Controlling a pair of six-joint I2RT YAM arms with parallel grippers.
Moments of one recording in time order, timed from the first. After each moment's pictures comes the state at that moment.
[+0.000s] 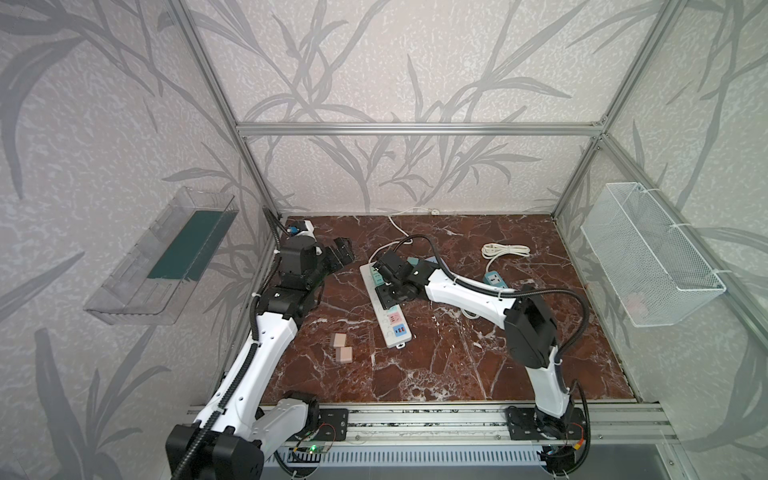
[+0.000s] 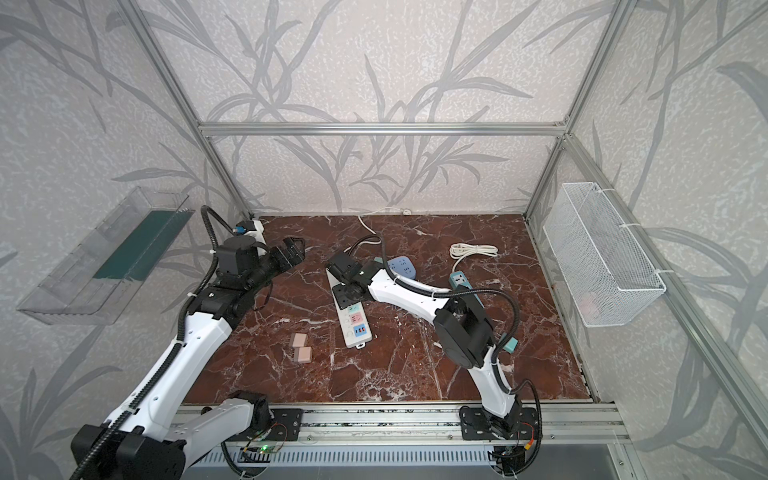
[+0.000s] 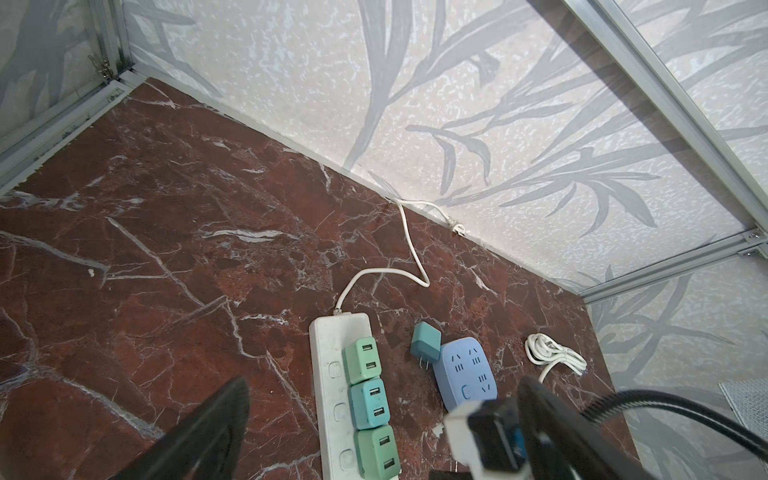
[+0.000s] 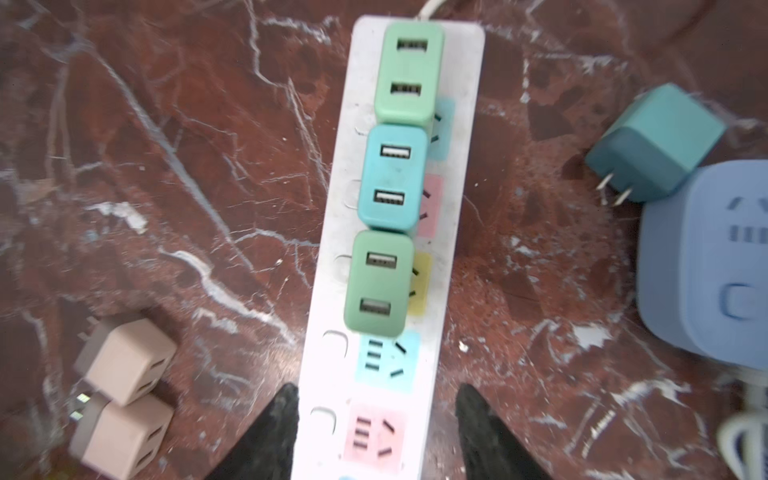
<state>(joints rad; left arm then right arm) -0.14 1.06 0.98 -0.32 0.00 -0.60 0.93 2.03 1.73 -0.70 0.10 0.42</state>
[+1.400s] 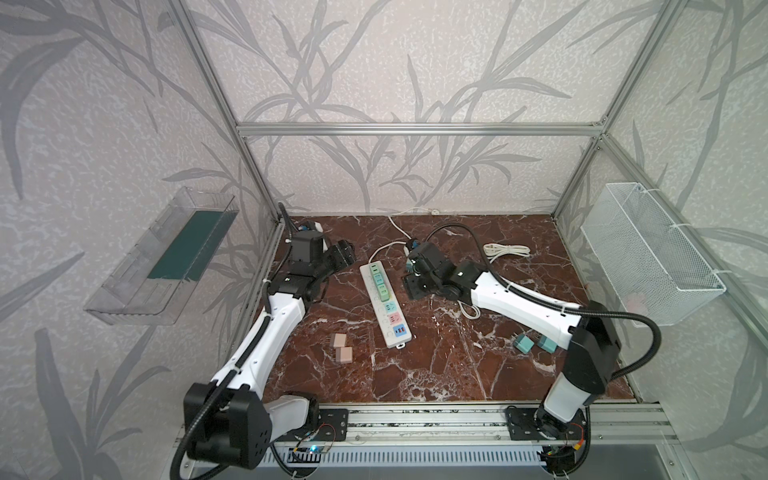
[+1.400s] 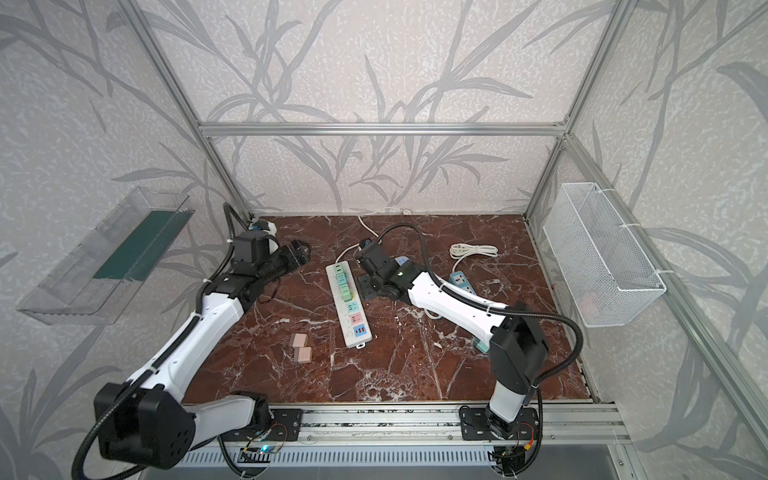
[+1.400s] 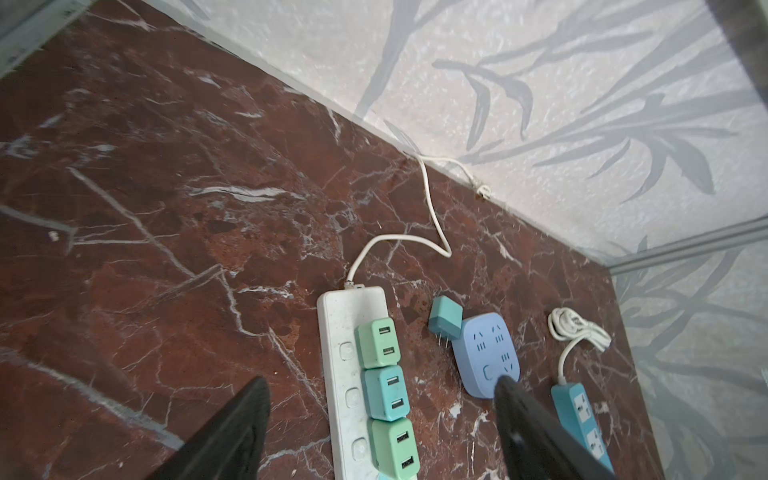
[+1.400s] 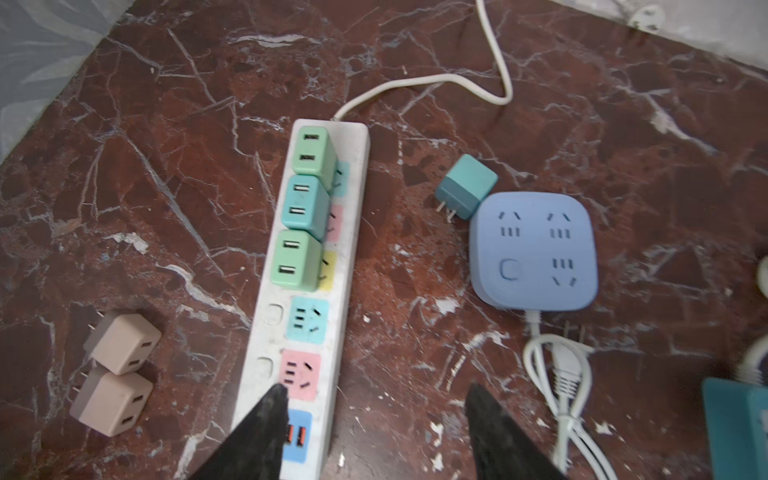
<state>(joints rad) -0.17 1.29 1.05 -0.37 0.10 -0.54 0.82 1.66 1.38 -0.60 0.20 0.35</state>
